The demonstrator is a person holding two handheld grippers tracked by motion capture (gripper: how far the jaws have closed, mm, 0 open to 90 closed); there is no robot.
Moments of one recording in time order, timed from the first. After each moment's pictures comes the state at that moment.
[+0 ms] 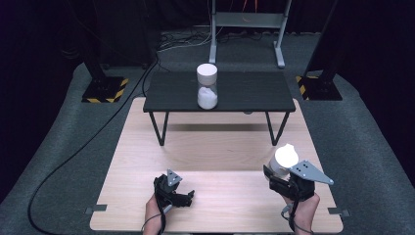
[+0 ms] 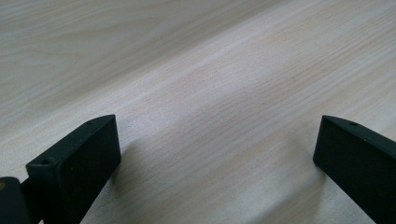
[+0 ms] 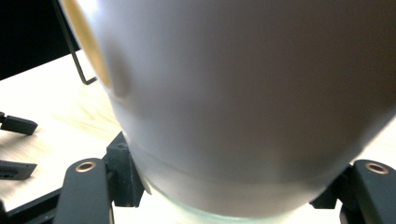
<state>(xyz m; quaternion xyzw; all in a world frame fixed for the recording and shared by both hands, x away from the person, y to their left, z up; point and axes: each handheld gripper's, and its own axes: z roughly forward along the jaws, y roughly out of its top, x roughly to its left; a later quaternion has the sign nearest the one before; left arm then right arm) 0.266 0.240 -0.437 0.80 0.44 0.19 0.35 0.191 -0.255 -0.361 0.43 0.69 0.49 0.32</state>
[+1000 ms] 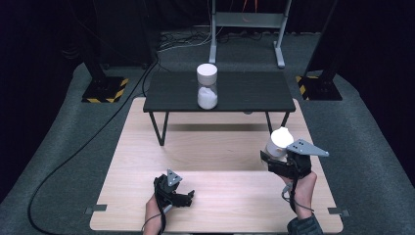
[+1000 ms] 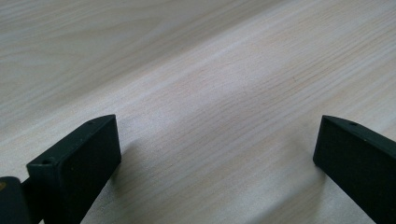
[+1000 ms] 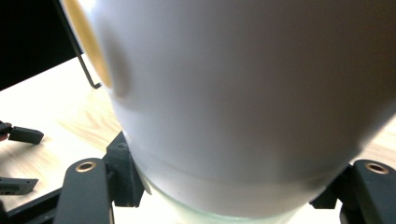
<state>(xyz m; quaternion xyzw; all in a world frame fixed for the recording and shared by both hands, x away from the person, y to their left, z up) 0.266 0.240 -0.437 0.80 0.44 0.19 0.35 0.253 -0.270 -0.335 0.42 0.72 0.49 0.26</state>
